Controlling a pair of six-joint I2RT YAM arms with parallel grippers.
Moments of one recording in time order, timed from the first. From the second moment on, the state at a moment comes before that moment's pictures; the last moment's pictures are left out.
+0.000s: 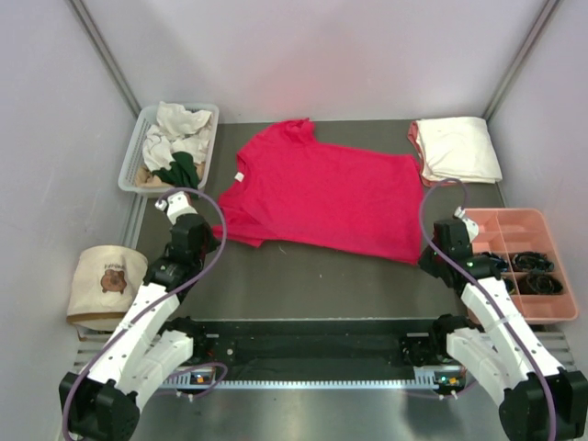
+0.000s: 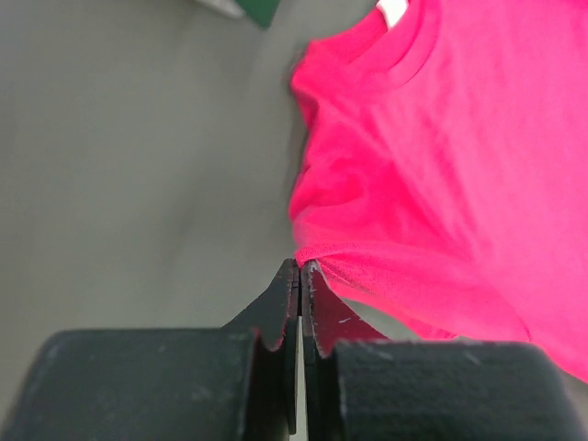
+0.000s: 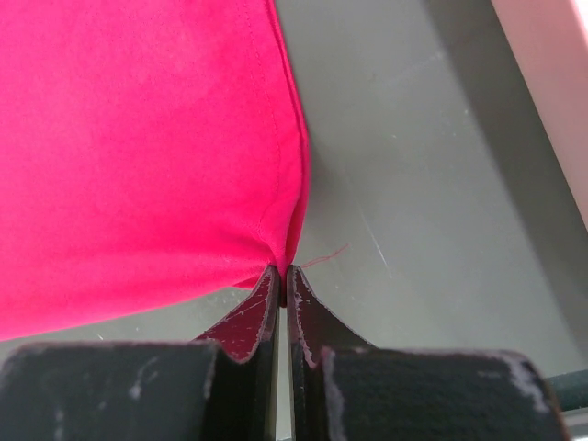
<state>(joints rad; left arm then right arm) -0.28 0.78 0.57 -0.33 -0.38 -0.55 0.17 0.80 0.54 -0.66 0.18 0.69</state>
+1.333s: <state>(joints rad) -0.28 0.71 0.58 -0.55 -0.28 -0.75 0.17 0.78 0.47 -0.68 0.21 0.76</state>
